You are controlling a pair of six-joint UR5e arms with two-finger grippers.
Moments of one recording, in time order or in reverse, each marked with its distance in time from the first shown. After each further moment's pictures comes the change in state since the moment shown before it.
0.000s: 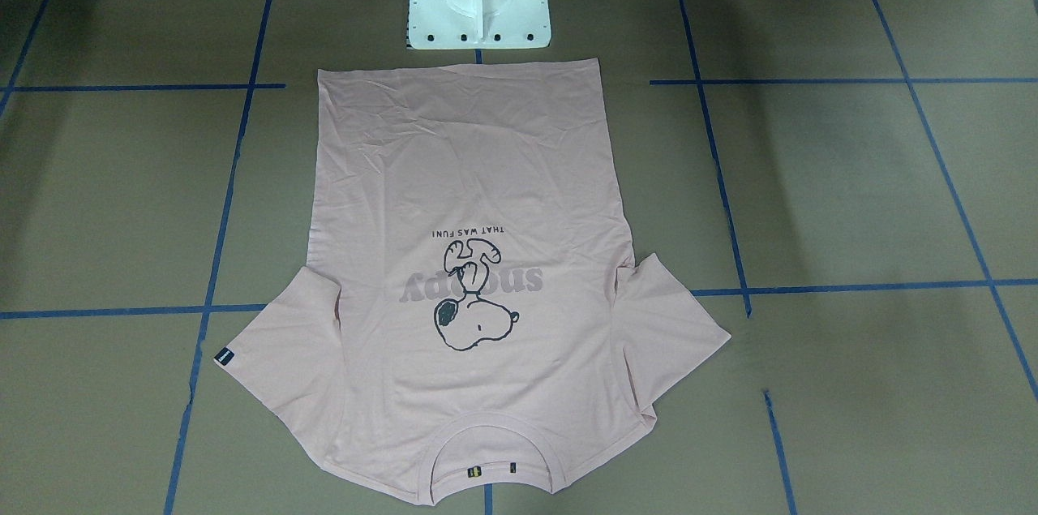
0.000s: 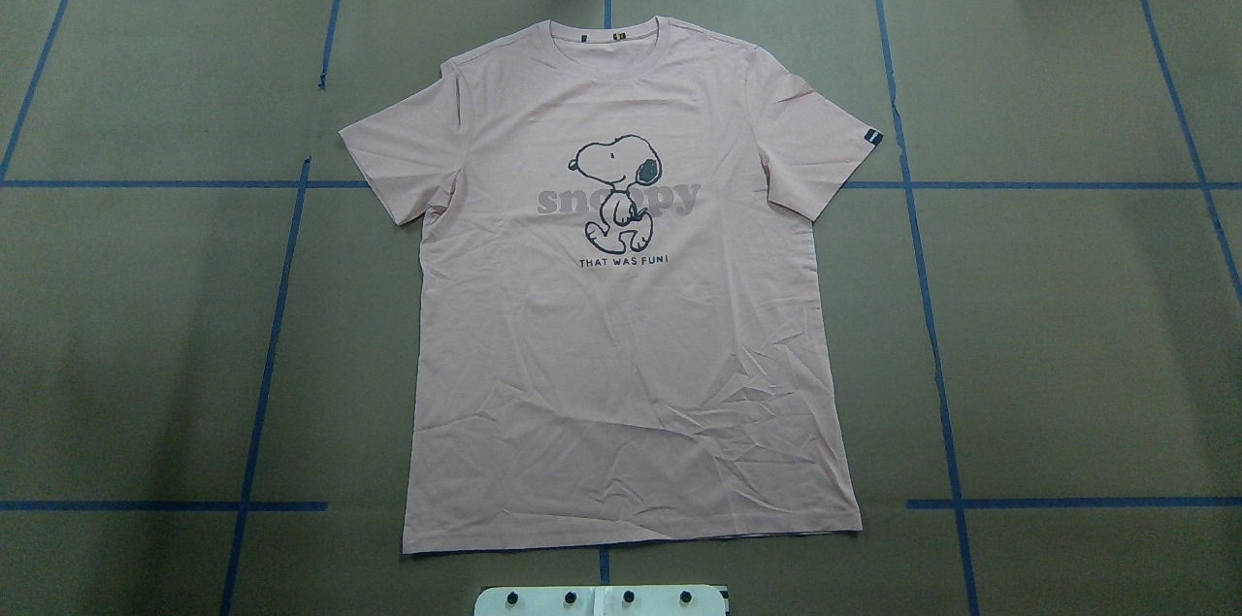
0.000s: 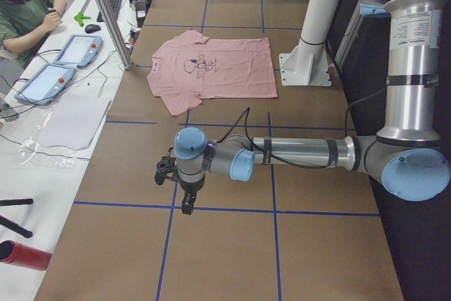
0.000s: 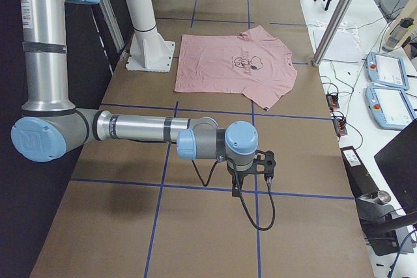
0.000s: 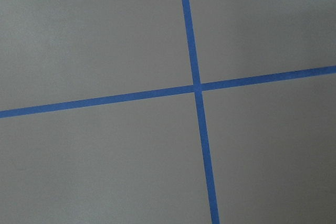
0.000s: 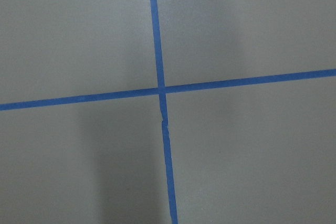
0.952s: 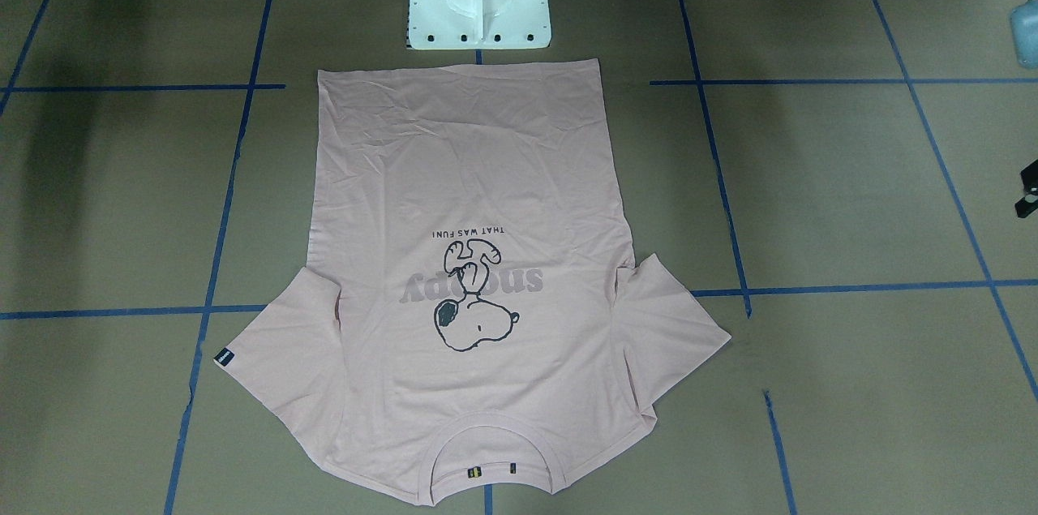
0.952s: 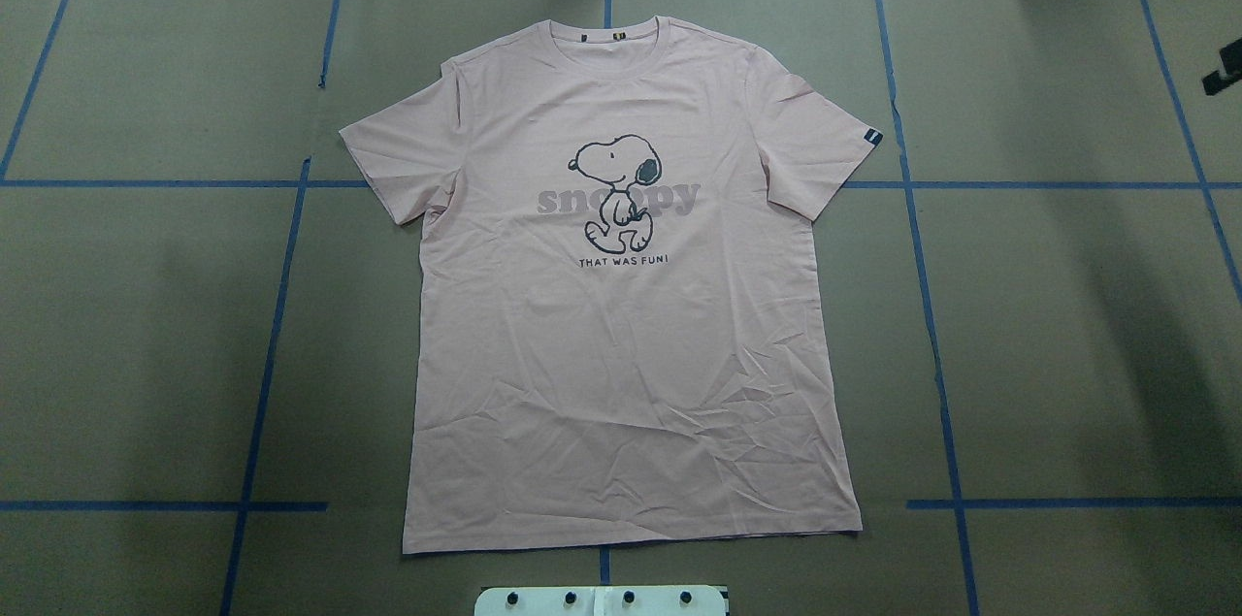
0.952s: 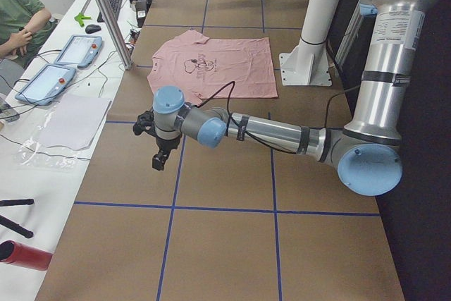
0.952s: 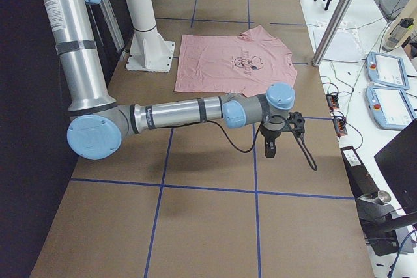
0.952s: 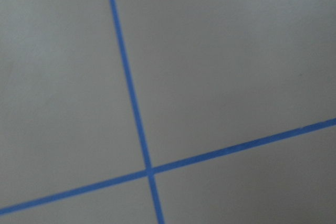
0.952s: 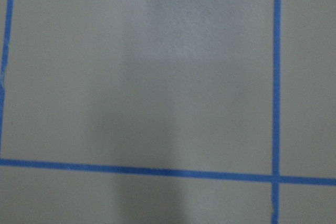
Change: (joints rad) left arm 0.113 -0.199 -0.010 -0.095 0.001 -0.040; right arm -0.224 0.308 -0.148 0.114 -0.029 0.212
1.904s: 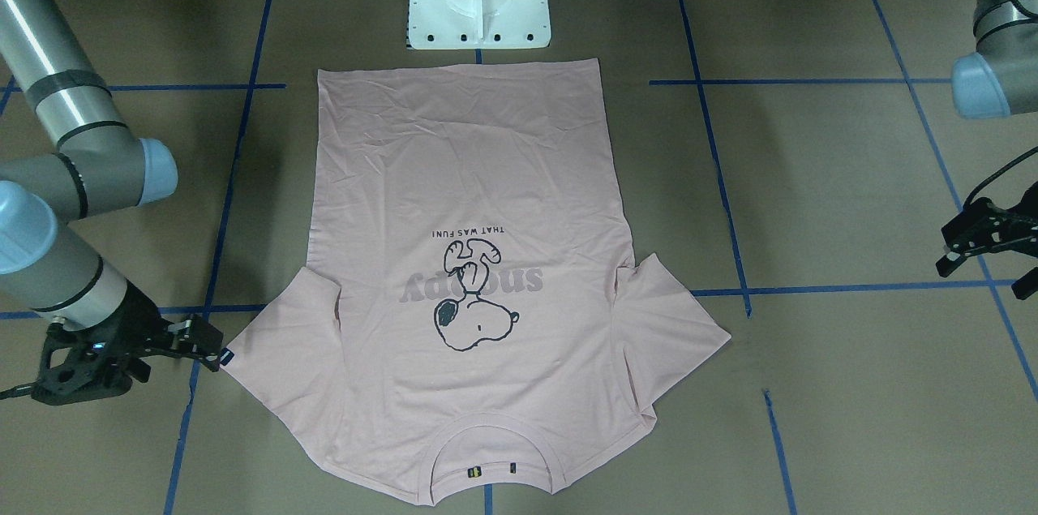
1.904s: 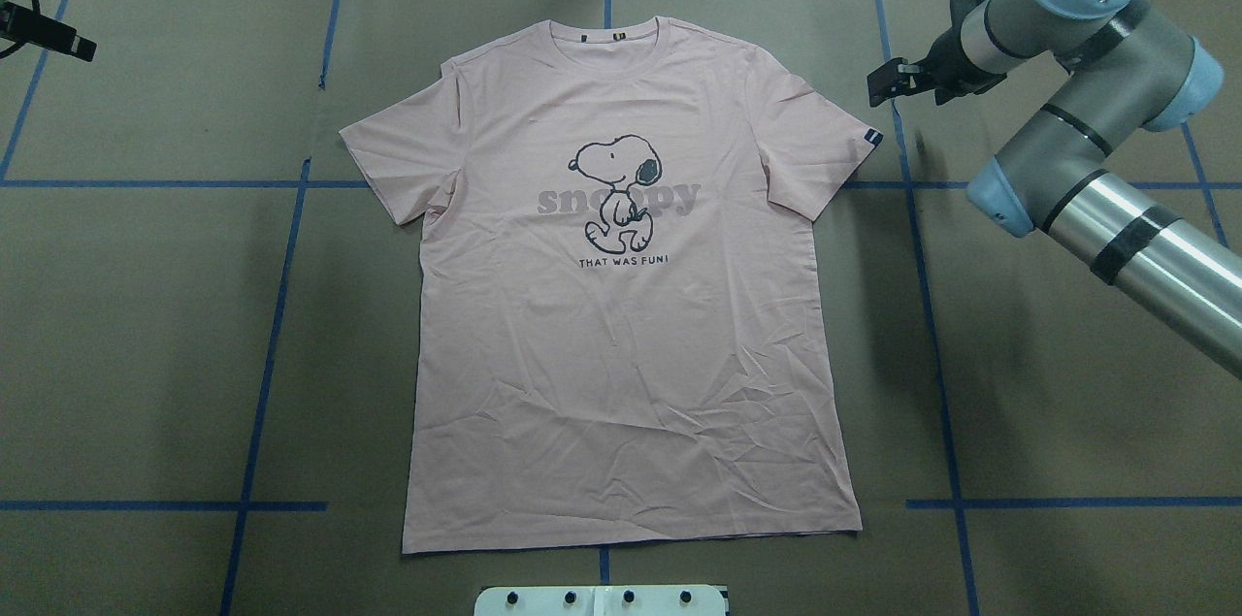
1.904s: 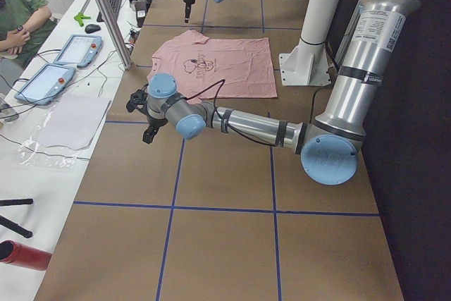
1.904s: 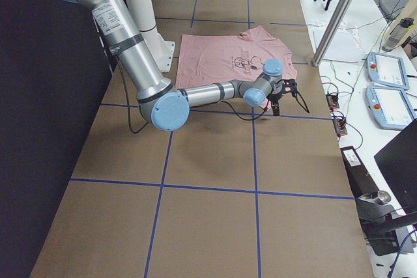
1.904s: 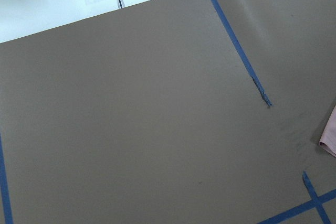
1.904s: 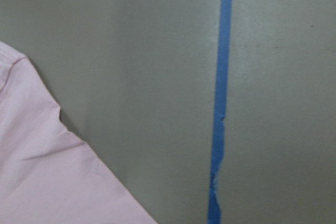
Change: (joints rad) left arm 0.086 -0.122 0.137 -0.272 0.004 -0.280; right arm -0.432 0.259 -0.288 0.516 -0.303 0.522
